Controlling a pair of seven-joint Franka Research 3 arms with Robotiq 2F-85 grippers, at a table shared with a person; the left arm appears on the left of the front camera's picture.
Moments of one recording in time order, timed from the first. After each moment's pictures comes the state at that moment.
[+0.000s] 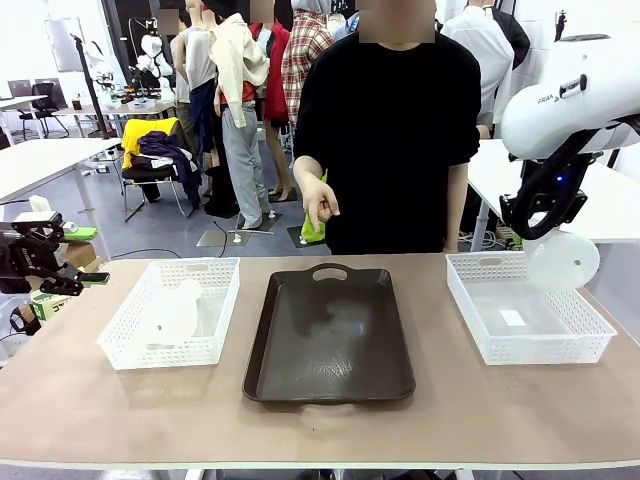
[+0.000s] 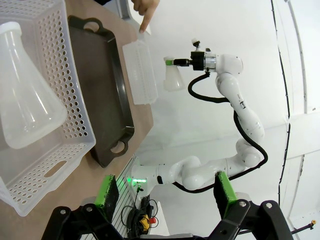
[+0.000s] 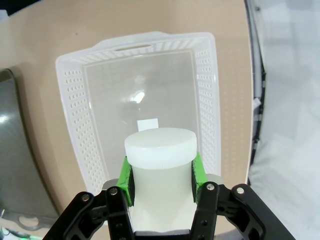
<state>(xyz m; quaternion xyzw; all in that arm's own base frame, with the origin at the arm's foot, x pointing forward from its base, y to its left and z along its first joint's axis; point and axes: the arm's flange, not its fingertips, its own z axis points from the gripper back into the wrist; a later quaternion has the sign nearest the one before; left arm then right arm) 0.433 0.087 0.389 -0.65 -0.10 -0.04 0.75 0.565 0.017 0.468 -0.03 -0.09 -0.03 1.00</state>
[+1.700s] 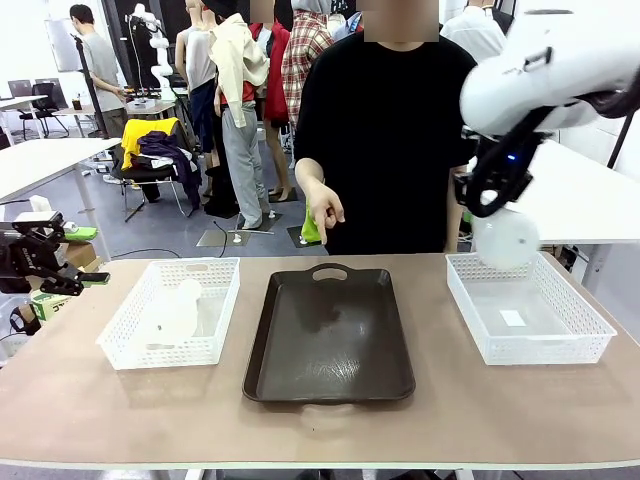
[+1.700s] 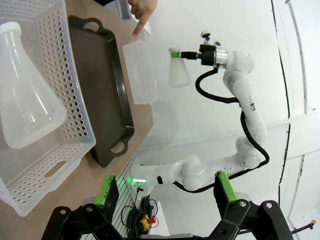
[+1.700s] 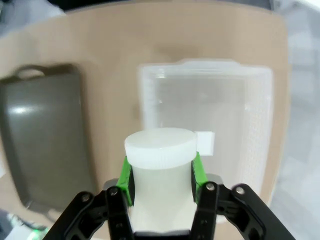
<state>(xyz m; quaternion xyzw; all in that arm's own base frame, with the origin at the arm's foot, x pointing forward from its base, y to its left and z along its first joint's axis) 0.433 0.086 0.389 -0.65 -0.10 -0.04 0.75 0.579 0.107 0.509 0.02 -0.12 0.03 0.99</state>
